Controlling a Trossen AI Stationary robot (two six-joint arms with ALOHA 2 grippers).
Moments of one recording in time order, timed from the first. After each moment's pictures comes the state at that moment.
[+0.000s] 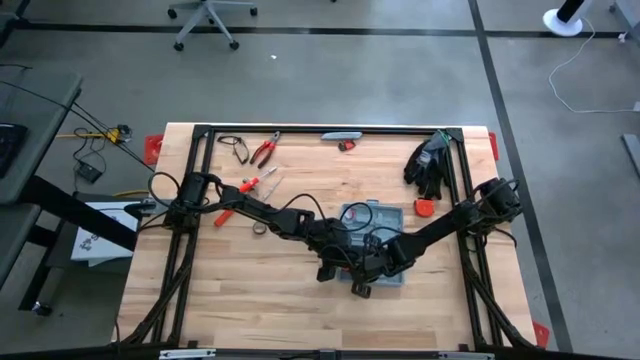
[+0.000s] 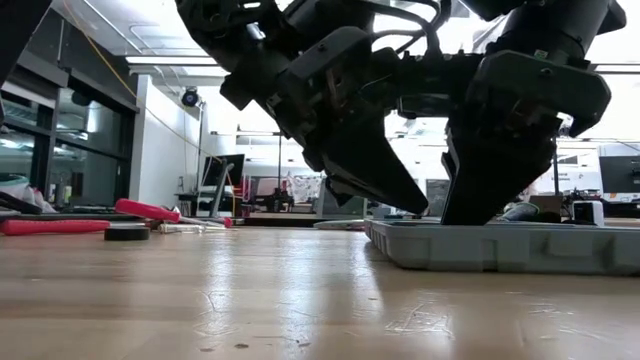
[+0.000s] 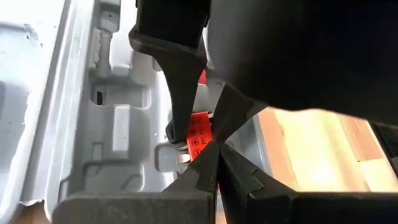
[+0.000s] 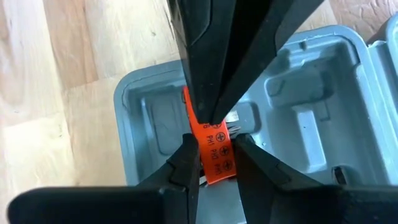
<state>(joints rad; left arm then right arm) -0.17 2.13 1.23 0.08 0.29 -0.22 0.41 1.88 1.04 -0.32 0.20 0.65</state>
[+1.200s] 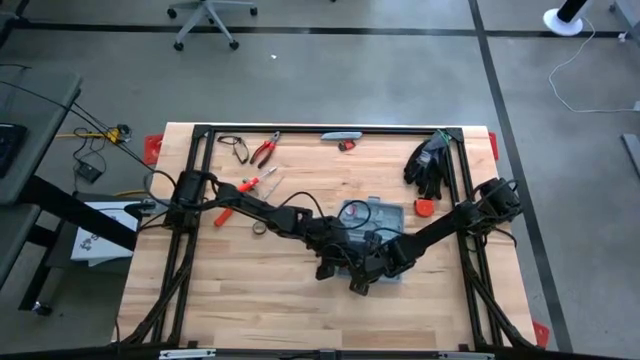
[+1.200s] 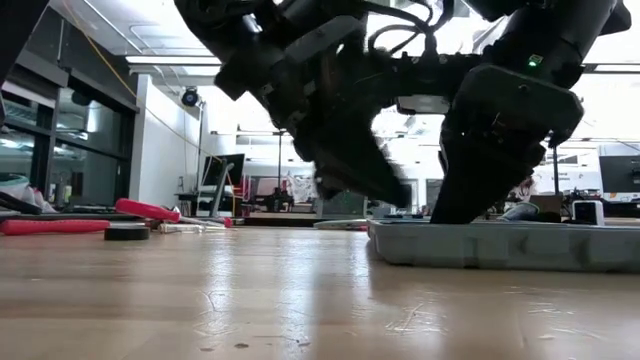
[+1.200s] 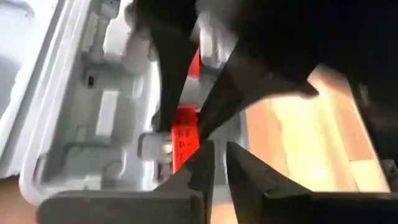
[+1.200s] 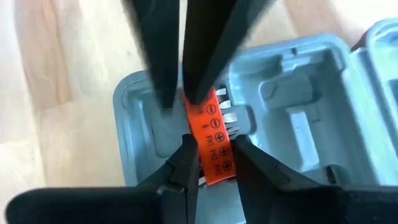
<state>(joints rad) -0.15 2.04 1.22 0.01 0.27 -0.28 0.43 1.85 1.04 -0.33 0.30 0.68</state>
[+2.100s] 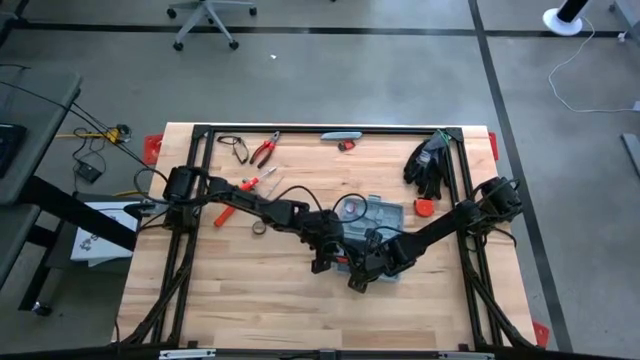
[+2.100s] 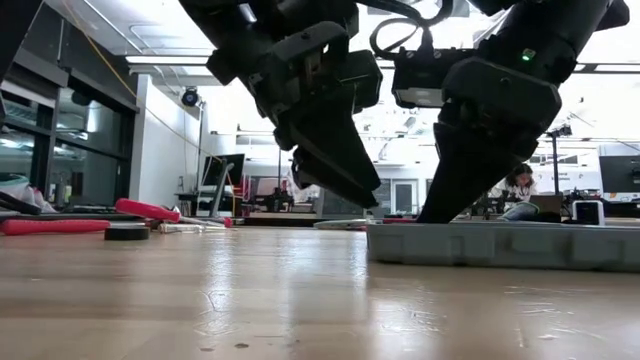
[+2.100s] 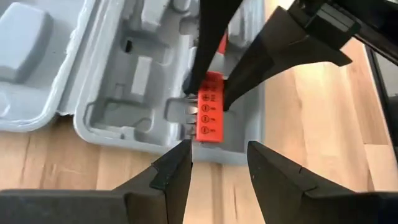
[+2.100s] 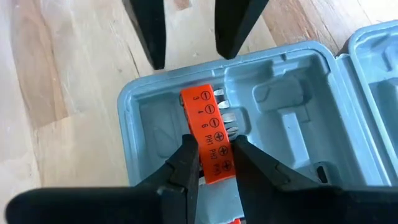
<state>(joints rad) -0.12 1.96 1.22 -0.10 0.24 -0.29 0.43 1.84 1.04 -0.34 0.33 0.71</state>
